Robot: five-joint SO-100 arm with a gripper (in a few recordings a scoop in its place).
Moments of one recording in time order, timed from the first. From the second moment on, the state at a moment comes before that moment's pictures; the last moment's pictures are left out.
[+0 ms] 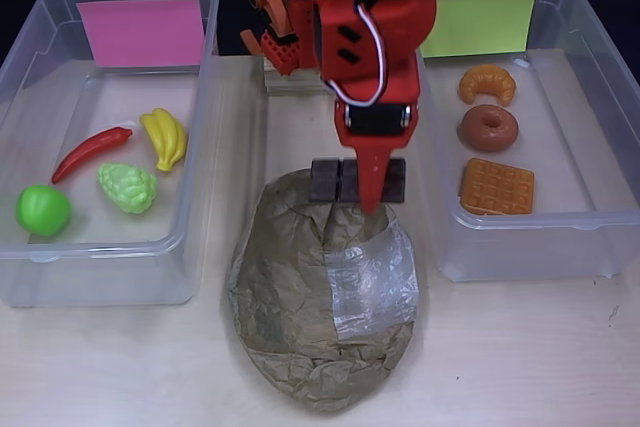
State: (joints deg) arm -14.8 82.4 73.7 94.7 12.7
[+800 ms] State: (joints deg) arm -64.9 104.7 95.4 87.5 92.9
